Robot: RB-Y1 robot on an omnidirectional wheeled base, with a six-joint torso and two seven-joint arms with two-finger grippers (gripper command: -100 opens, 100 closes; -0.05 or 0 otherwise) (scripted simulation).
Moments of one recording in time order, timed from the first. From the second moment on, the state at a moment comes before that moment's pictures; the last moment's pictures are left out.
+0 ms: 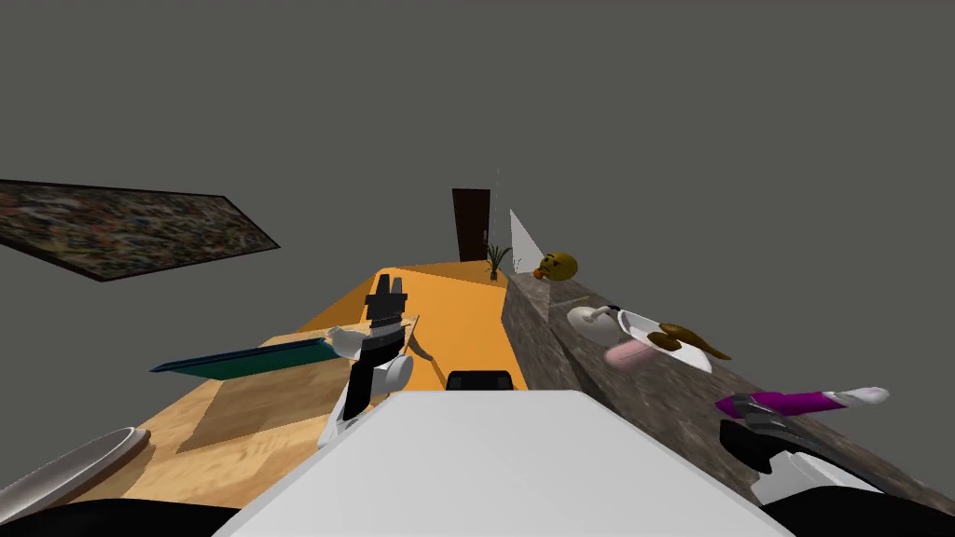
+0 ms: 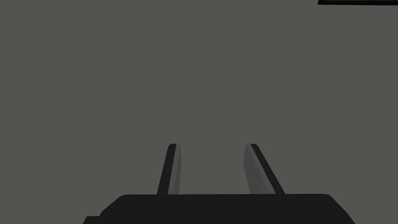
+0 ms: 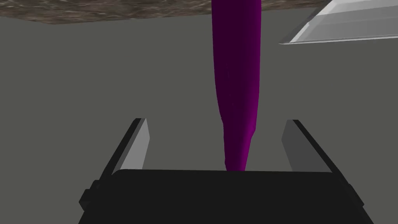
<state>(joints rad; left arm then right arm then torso) 0.50 0.03 0.02 -2.27 0.12 -0.50 -0.05 0.81 -0.75 -0.38 -1.59 0.58 0.70 -0.34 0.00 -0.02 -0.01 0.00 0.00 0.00</state>
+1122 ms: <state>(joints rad) 0.50 0.03 0.02 -2.27 0.12 -0.50 -0.05 0.70 -0.77 -0.52 -1.28 0.65 0.51 -0.35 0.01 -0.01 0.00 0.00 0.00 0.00</state>
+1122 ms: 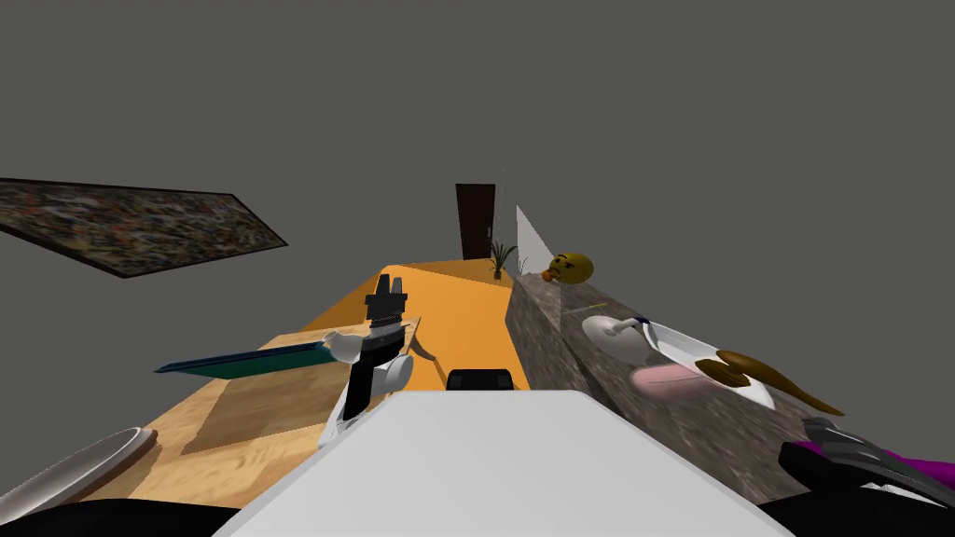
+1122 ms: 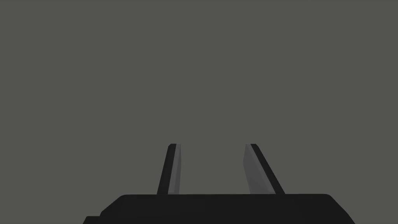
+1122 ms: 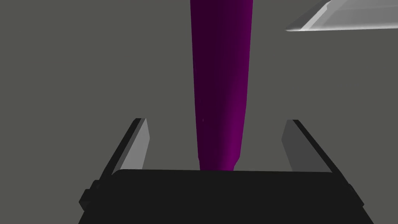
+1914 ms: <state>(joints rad) 0.50 0.03 0.02 -2.27 0.12 -0.50 -0.05 0.66 -0.77 -0.56 -1.17 0.68 0.42 -0.36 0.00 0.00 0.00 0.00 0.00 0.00</state>
